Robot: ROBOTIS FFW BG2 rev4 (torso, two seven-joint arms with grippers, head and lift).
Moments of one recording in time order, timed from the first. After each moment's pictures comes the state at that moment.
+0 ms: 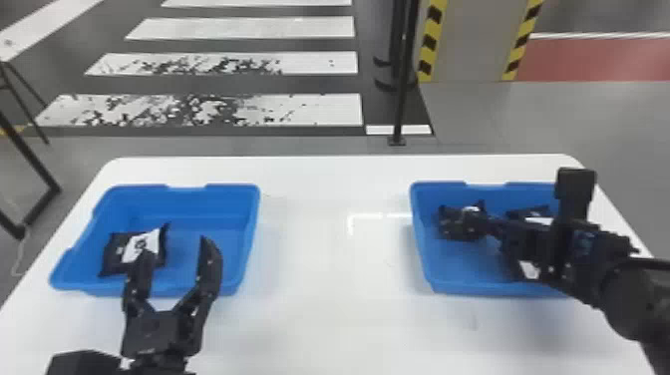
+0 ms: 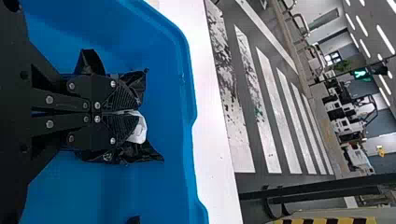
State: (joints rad) left arm 0.42 0.14 -0.11 -1.61 0.38 -0.67 0.07; right arm -0.14 -0.24 -0.06 -1.54 -0.39 0.73 0.38
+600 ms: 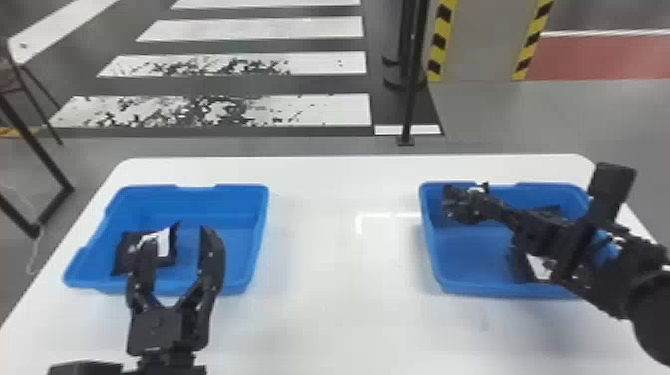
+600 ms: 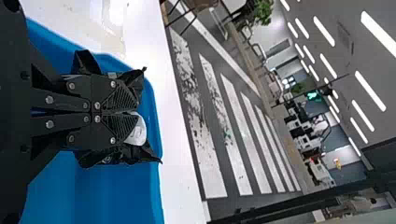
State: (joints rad) left arm 0.41 0.15 -0.15 -1.61 0.42 -0.79 0.07; right arm -0.05 -0.24 -0.09 -1.67 -0.56 0.64 0.40
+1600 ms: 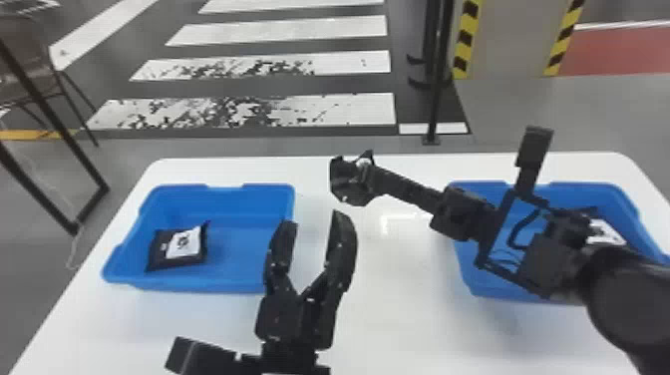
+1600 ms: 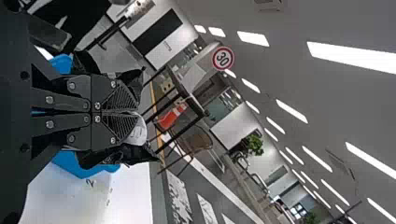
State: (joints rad) left arm 0.32 0.25 -0.56 -1.72 0.59 -0.80 0.07; right arm -0.15 -0.26 0.27 -1.76 -0.95 0.61 0.48
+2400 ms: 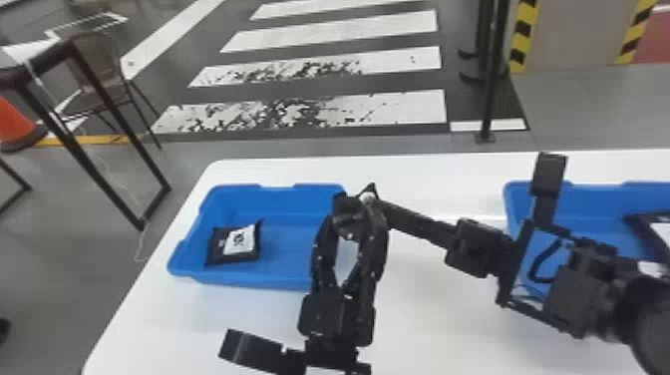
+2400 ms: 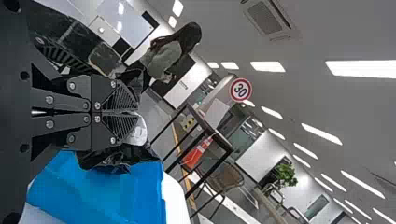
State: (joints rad) left arm 0.33 0.24 -0.51 -1.71 0.59 -0.79 0.08; right arm -0.14 -0.27 0.41 -1.75 -1.06 0.61 0.48
